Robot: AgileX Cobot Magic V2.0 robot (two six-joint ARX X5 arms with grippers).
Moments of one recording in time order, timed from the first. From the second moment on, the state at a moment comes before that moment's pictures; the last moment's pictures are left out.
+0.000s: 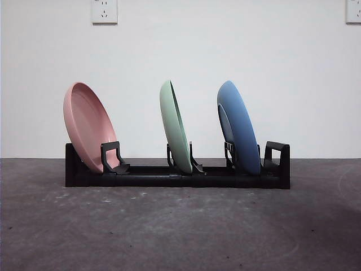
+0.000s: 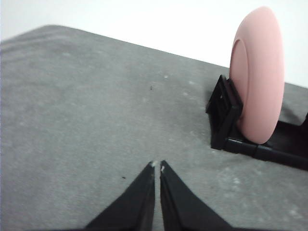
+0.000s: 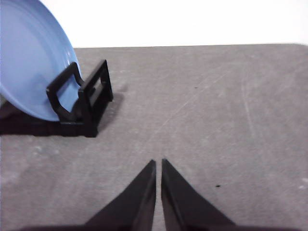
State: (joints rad) left arm 0.00 0.00 0.03 -0.18 -0.04 -0.25; right arm -0.01 0.01 0.02 -0.17 -0.06 0.10
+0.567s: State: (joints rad) left arm -0.05 0.23 0.31 -0.25 0.08 -0.39; right arm 0.00 0.04 0.23 -0.22 -0.16 0.38
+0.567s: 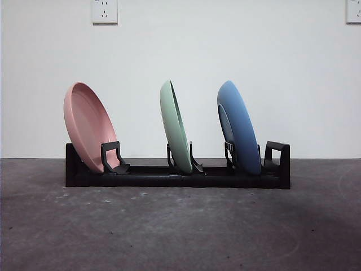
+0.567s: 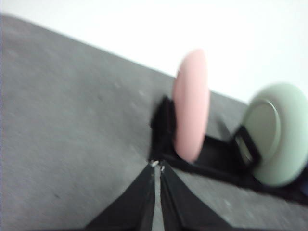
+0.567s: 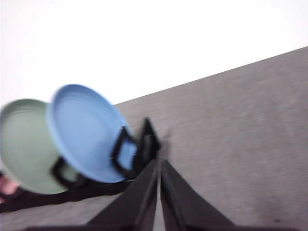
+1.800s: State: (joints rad) left arm -0.35 0.77 0.89 -0.57 0.58 -0.09; right arm 0.08 0.60 0.86 -0.69 -0.77 0.12
